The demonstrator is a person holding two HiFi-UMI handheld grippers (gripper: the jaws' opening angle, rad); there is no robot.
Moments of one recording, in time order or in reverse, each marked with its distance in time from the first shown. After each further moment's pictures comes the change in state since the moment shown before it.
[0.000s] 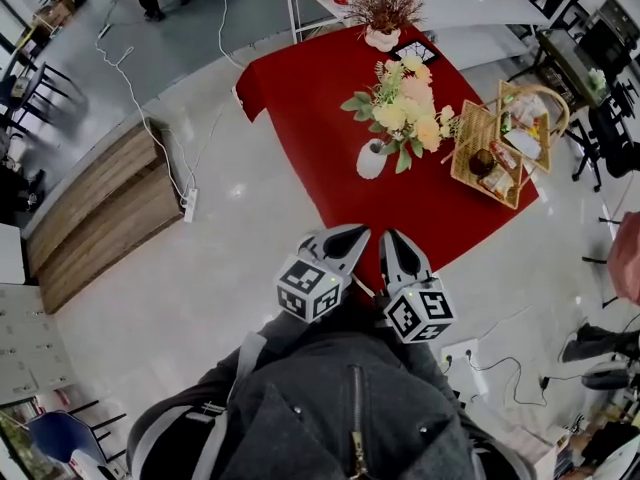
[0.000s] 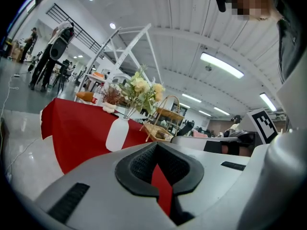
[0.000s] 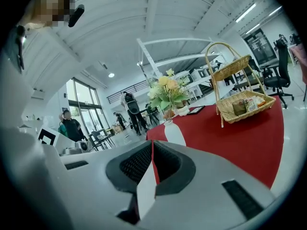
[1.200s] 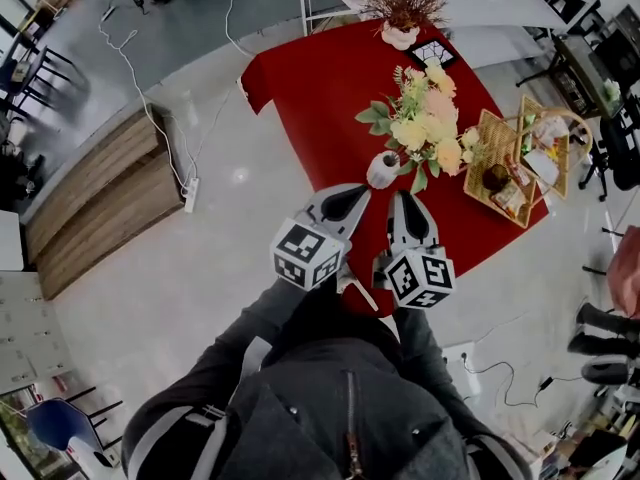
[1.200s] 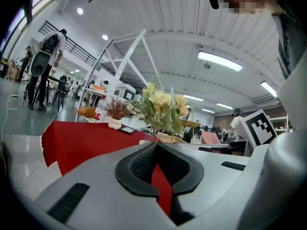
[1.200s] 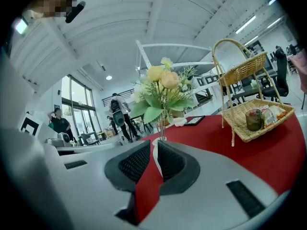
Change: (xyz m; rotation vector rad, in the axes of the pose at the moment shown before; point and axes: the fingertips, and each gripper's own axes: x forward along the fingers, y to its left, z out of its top) left arm 0.036 0.075 0.066 0.132 -0.066 0.054; right arm 0.094 -0.032 0.039 -0.056 -0.090 -0.079
